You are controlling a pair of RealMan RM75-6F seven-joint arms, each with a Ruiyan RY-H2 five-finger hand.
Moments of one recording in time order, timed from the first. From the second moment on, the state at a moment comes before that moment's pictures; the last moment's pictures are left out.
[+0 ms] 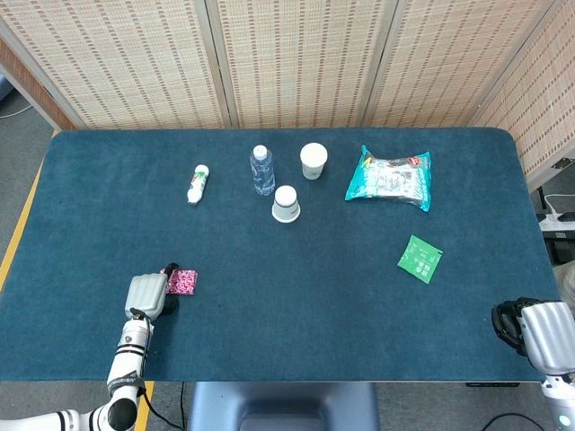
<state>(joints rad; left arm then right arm) -0.51 -1.63 -0.19 -1.58 0.79 1.19 0.73 0.03 -1.13 0.04 -1.53 -1.68 1.66 0.06</state>
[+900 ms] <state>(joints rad) -0.55 -1.67 -0.19 -1.53 0.74 1.22 0.72 0.03 -1.13 0.03 -1.53 -1.68 1.65 0.06</state>
